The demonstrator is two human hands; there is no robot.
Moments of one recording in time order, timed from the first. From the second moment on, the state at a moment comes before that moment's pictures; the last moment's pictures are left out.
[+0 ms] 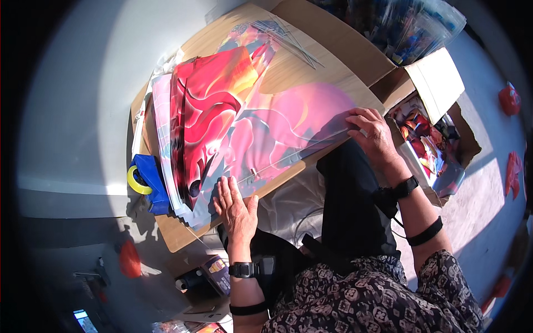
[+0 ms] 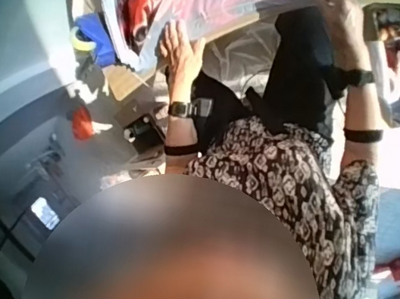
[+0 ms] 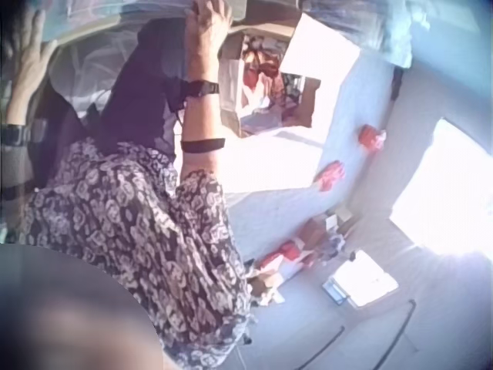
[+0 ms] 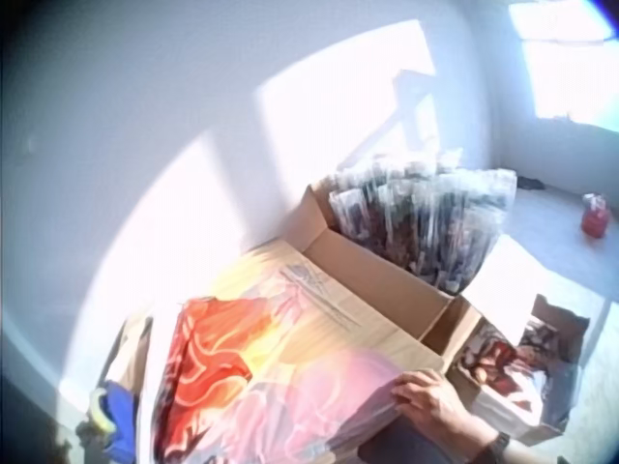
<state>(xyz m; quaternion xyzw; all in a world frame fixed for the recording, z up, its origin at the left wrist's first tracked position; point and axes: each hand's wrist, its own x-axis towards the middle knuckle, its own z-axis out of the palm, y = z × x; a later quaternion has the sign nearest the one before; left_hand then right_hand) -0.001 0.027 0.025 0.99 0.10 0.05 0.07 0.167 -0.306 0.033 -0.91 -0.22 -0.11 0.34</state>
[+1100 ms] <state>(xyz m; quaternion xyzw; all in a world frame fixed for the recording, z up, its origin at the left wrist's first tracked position) 0.054 0.031 0.051 0.97 0.05 0.23 0.07 0.242 -0.264 0.079 -0.66 -0.10 0.06 0.74</state>
